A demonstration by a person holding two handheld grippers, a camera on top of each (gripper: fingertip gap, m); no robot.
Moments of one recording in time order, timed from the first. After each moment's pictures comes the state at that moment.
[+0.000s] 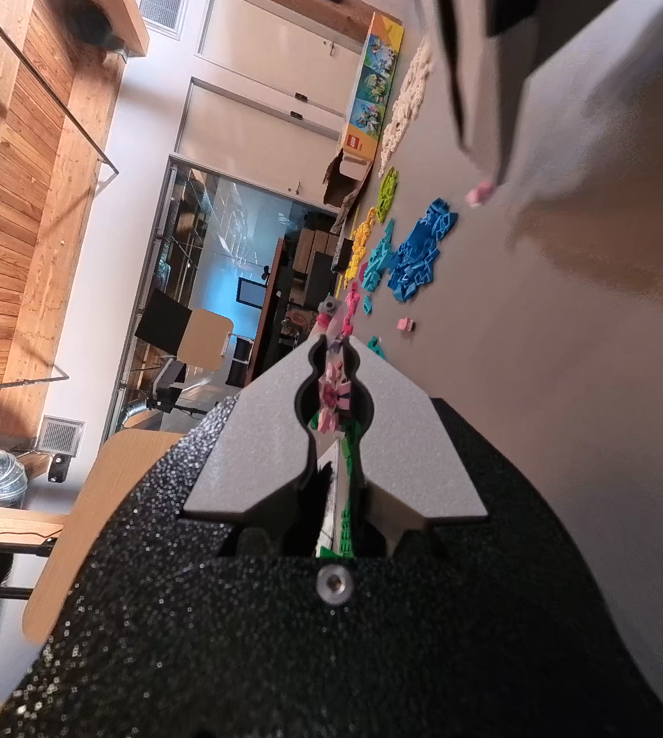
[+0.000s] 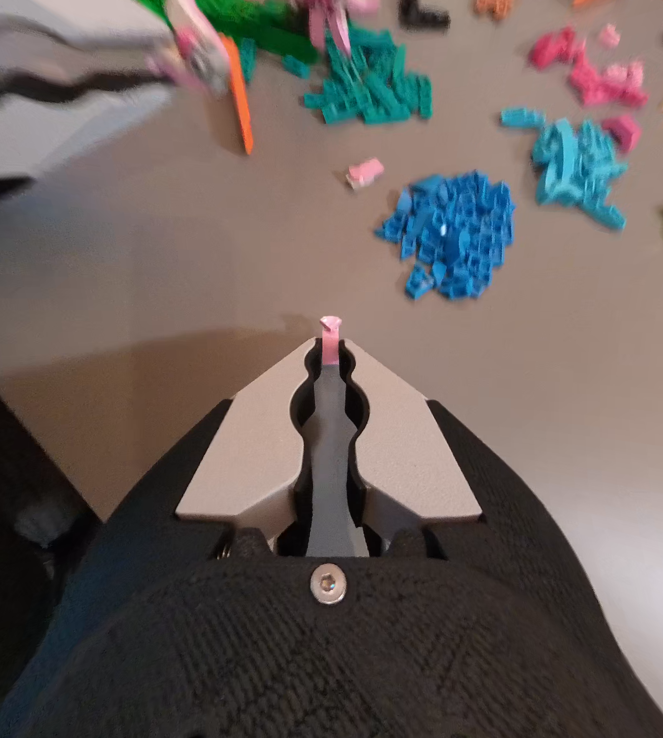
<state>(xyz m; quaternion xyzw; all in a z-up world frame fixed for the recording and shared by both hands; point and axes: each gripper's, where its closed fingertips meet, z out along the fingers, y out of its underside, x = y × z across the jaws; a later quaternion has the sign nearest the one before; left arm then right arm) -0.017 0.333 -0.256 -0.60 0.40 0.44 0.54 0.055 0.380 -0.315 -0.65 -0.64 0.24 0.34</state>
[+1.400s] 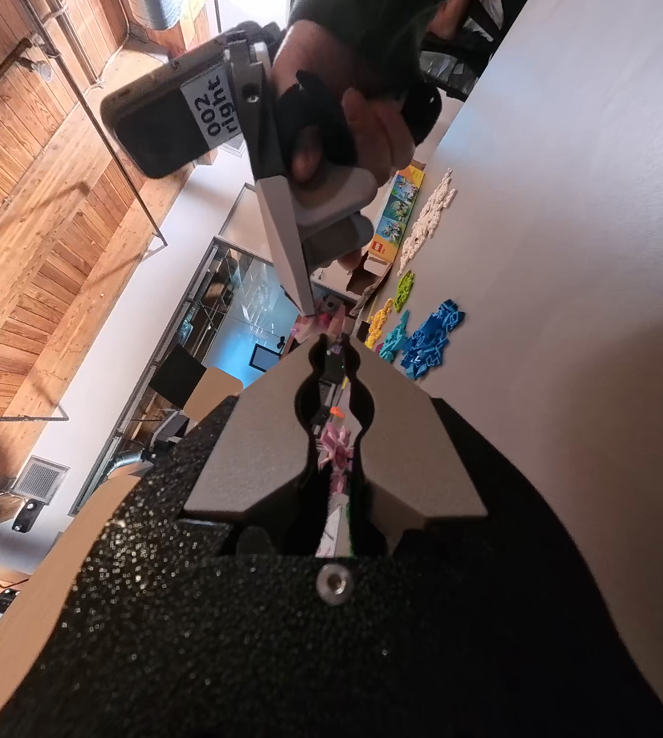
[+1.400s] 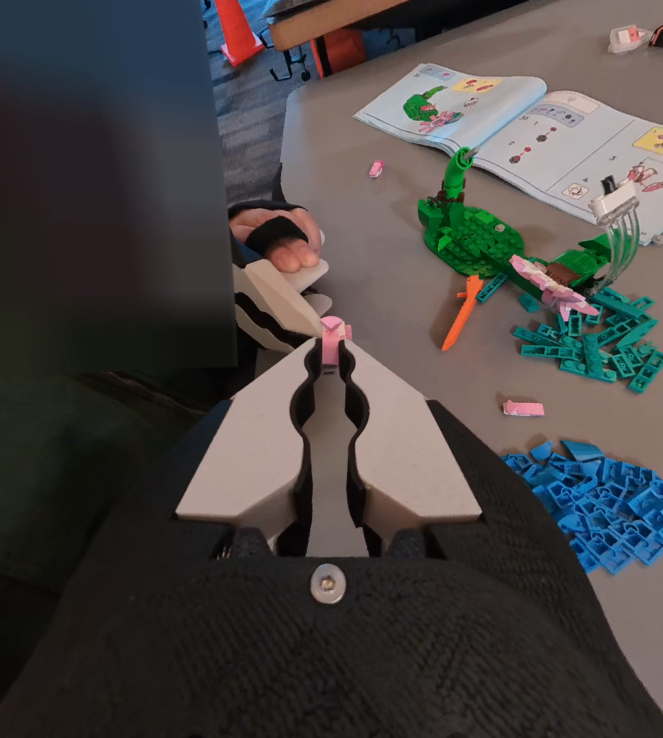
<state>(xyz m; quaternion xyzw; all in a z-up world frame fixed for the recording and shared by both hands) 0.017 0.321 -0.226 -0.54 0.40 0.38 0.64 0.014 0.317 -0.216 -0.43 -0.75 0.49 0.10</state>
